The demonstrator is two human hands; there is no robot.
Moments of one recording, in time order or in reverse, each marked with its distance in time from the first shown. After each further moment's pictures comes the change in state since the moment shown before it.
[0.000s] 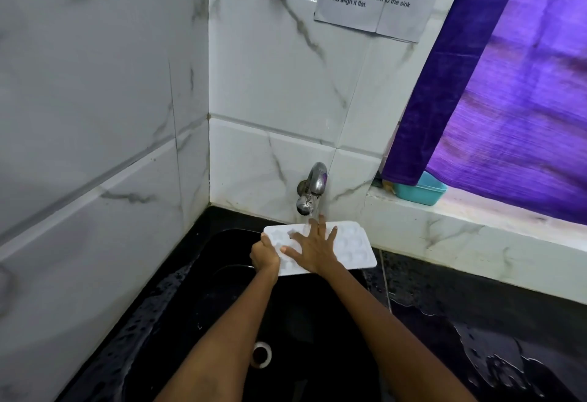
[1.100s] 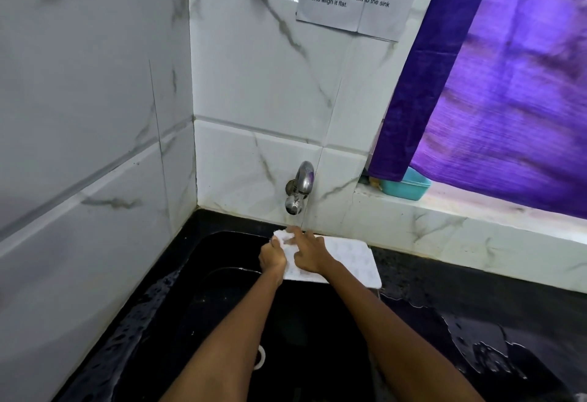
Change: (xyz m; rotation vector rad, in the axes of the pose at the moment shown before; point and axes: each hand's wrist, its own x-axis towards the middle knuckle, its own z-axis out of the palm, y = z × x) left_hand -0.017 0.002 0.025 0.012 -0.183 -0.049; right_hand -0.006 0.011 -0.007 0.177 -0.075 -0.070
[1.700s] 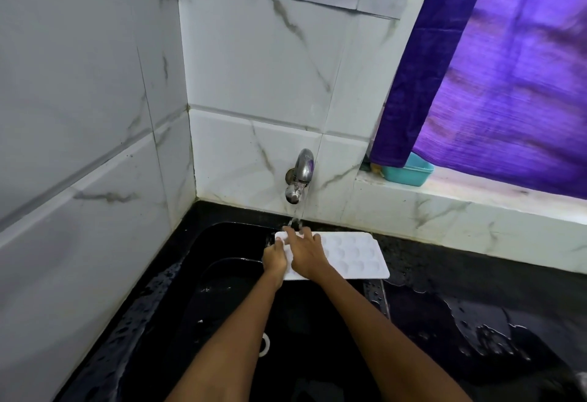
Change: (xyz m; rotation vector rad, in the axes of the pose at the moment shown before) left_hand 0.001 -0.024 -0.004 -0.019 -0.101 -0.045; right_hand -0.006 -0.006 0.033 -0.168 0.079 -0.007
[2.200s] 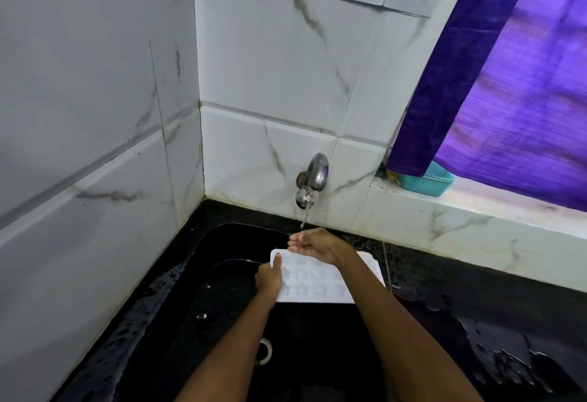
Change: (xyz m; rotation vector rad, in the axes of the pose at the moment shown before) left_hand 0.013 -0.028 -0.020 0.211 0.034 0.007; right_hand 0.041 0.017 -0.029 1.574 -0.325 0.552
